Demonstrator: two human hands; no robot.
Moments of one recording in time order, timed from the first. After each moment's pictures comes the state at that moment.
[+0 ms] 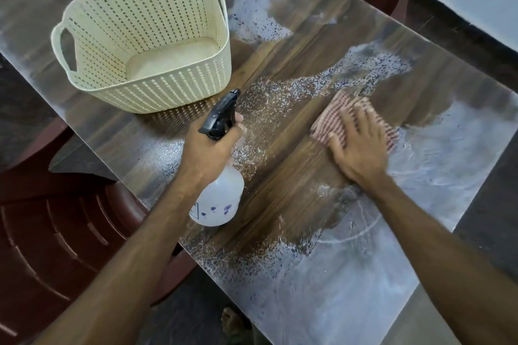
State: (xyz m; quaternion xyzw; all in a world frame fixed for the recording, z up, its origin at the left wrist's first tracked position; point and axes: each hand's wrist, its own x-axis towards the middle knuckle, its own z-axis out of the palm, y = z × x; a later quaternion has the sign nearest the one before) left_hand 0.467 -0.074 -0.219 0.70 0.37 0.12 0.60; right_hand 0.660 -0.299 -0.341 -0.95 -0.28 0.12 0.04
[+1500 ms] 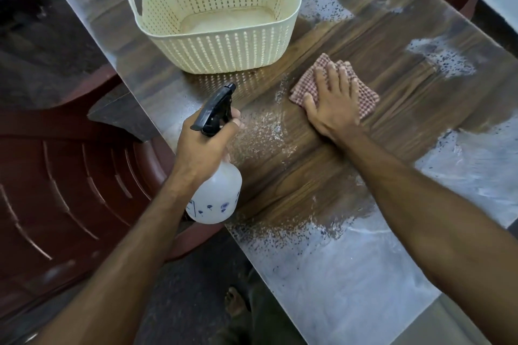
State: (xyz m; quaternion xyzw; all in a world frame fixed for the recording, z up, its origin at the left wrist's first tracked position) left_hand 0.376 -0.054 -0.228 0.67 0.43 0.18 0.57; right_hand 0.628 -0.156 -0.344 -0.91 -0.40 0.11 0.03
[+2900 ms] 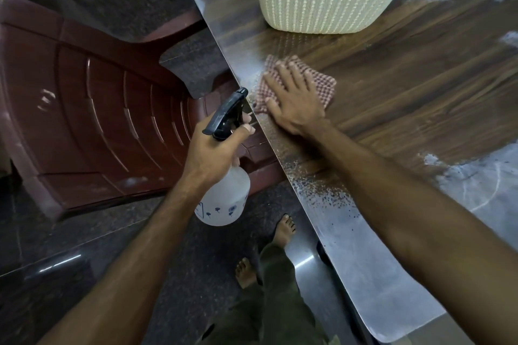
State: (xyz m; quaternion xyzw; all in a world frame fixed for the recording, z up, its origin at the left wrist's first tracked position) left_hand 0.221 -0.067 -0.238 0.64 0.47 0.20 0.58; right_hand 0.435 -0.067 -0.347 -0.77 -0.62 0.14 -0.01
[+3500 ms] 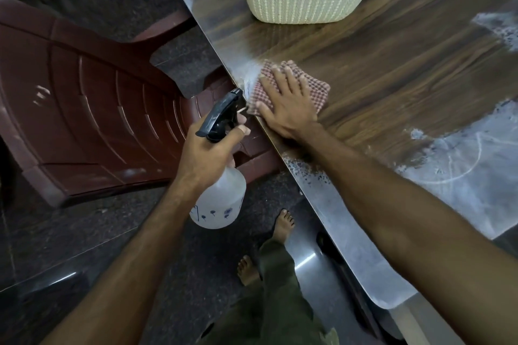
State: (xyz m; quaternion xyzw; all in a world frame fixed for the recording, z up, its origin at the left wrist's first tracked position) left_hand 0.199 -0.093 -0.230 0.66 0.45 0.20 0.58; right_hand 0.409 -0.103 -0.346 -0.81 -0.58 0.13 -0.01
